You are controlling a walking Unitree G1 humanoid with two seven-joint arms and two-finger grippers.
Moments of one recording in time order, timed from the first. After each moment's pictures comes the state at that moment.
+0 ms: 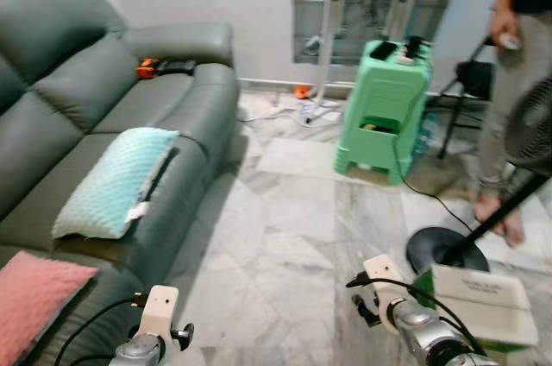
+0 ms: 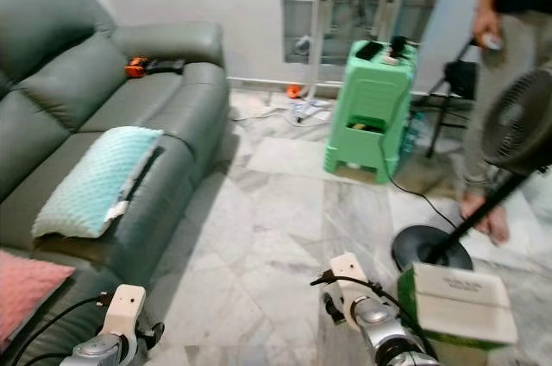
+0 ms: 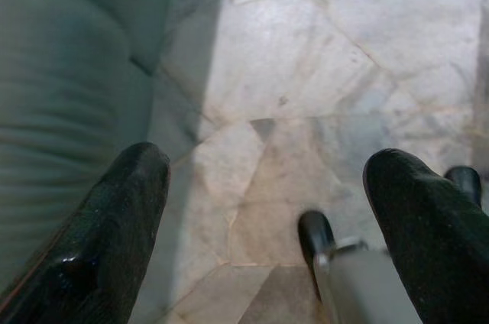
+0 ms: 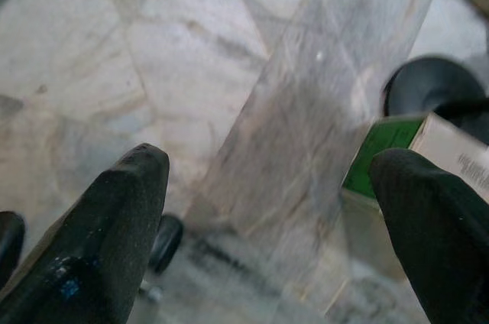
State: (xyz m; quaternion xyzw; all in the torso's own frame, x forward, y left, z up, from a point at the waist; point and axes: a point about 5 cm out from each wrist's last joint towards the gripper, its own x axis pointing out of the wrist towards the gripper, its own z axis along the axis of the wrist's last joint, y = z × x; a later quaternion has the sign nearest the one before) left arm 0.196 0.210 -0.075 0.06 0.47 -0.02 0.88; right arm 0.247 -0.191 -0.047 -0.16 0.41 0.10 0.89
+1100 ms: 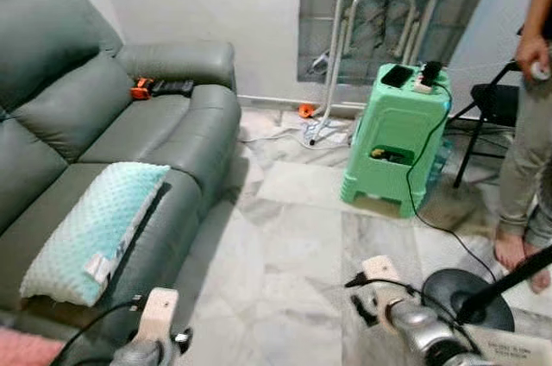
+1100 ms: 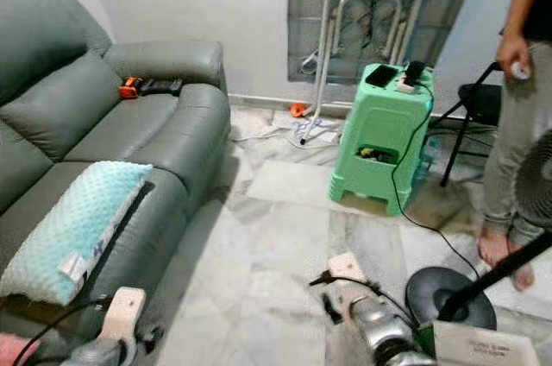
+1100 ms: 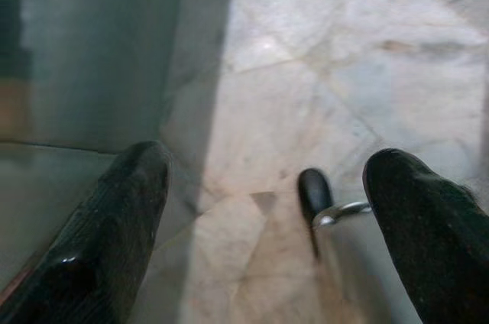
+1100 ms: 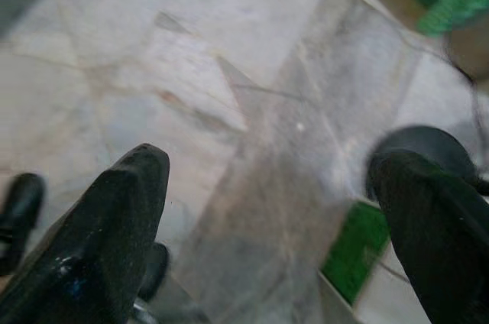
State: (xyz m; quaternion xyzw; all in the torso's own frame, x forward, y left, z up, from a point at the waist) left arm 0.189 0.217 -0.077 0.07 0.48 -0.01 0.88; right arm 0.247 -0.178 -0.048 -0.16 0.41 0.11 0.89
